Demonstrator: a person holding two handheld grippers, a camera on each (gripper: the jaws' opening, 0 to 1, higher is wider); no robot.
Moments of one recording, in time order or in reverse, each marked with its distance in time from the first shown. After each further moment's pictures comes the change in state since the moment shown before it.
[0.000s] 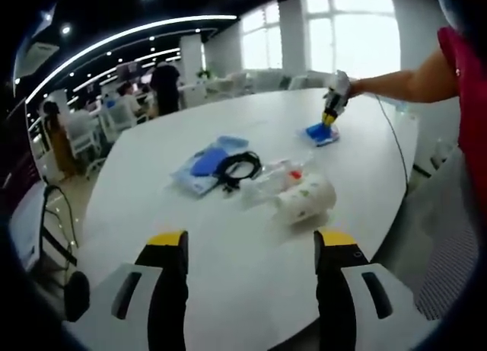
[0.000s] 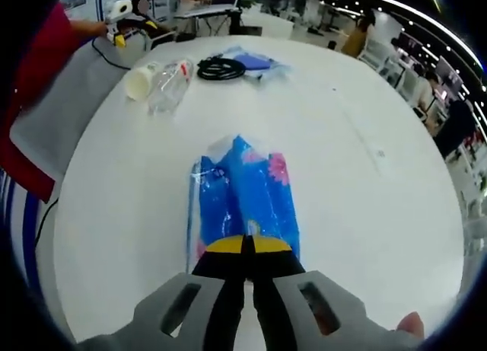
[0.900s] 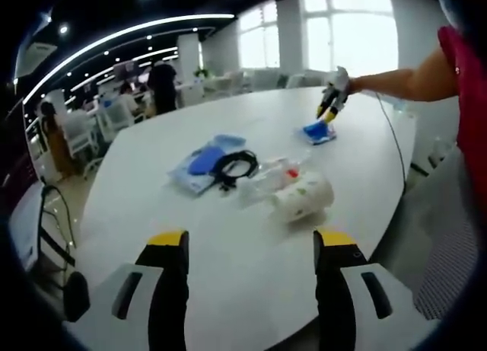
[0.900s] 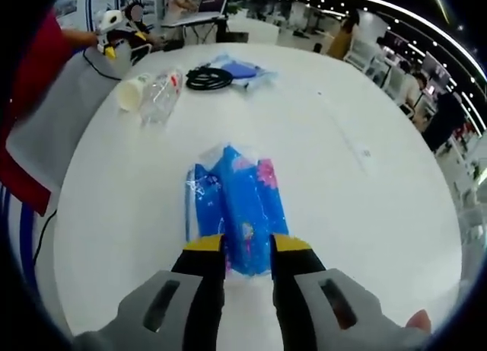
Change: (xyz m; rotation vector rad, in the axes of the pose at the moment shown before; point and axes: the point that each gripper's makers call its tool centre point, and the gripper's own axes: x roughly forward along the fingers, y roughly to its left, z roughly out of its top) left arm -0.001 -0.004 -0.002 0.003 0.006 -0.017; right arm -0.015 -0.003 0.006 0.044 -0.038 -0.061
